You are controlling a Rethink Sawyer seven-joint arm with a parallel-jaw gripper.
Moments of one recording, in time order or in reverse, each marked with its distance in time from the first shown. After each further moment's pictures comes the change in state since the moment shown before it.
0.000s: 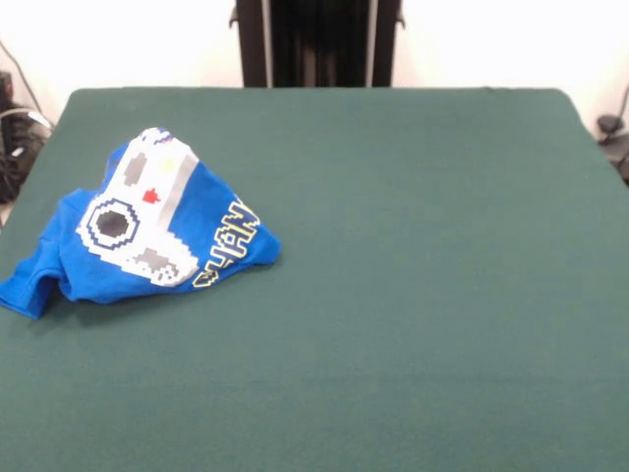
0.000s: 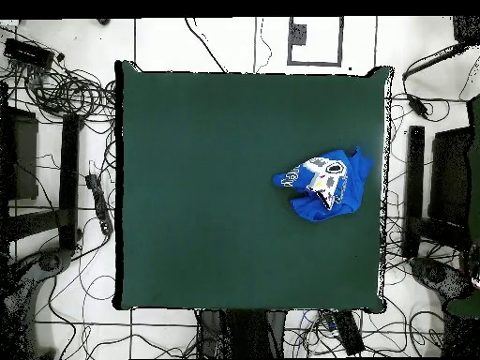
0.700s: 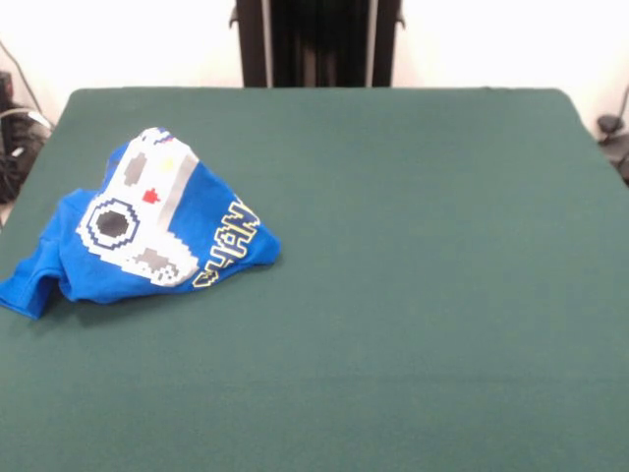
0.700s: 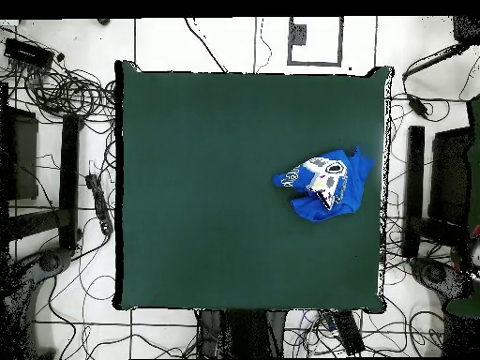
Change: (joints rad) arm -0.070 0.039 0.116 0.015 -0.129 -0.103 0.000
